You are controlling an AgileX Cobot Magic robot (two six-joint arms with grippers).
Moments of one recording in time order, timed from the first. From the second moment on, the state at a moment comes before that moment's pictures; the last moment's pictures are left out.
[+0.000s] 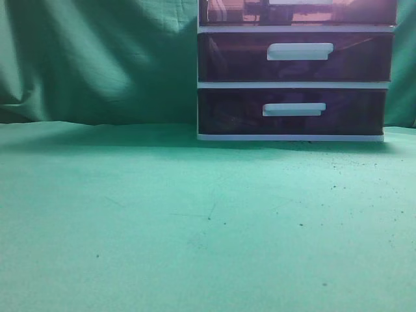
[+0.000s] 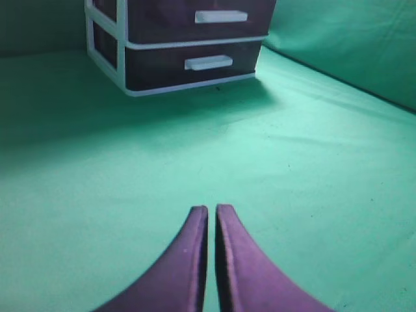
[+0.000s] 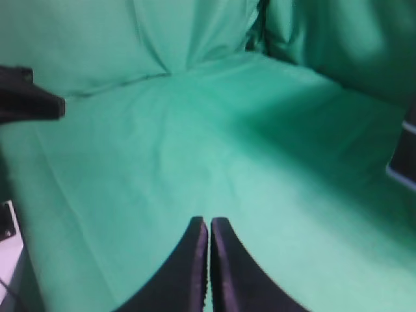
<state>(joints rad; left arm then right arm) -0.73 0.03 -0.24 0.16 0.48 -0.31 0.63 0.50 -0.50 0.79 0.54 -0.80</state>
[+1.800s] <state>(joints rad) -0.73 0.03 -0.23 0.16 0.49 -0.31 0.52 0.23 -0.05 0.89 -0.17 -0.98</state>
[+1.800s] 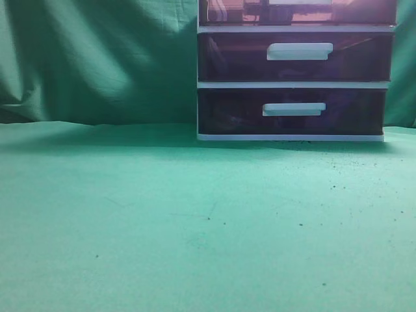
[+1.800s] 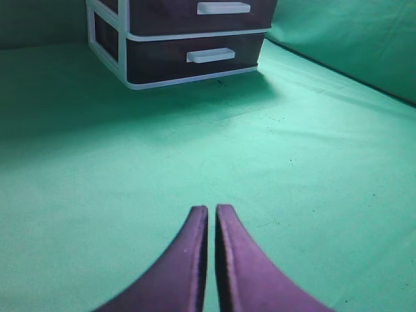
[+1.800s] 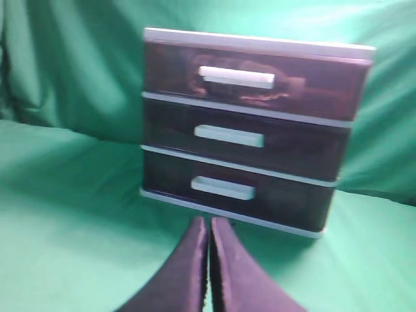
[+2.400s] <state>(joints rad) -0.73 0.03 -0.23 0.16 0.49 -0.31 0.08 -0.01 0.00 -0.01 0.32 0.01</state>
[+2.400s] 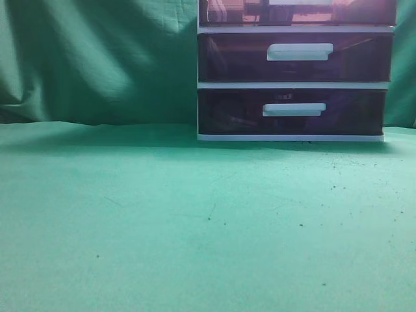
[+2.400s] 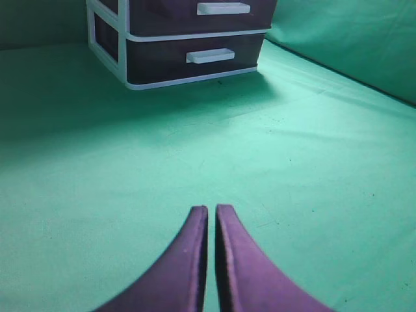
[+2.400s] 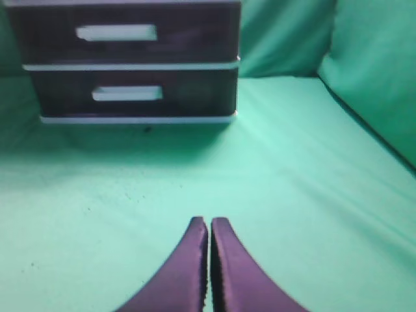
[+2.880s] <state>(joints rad) -0.73 0.03 -0.23 0.16 0.49 -0.31 0.07 -0.01 0.02 0.02 0.37 -0.12</state>
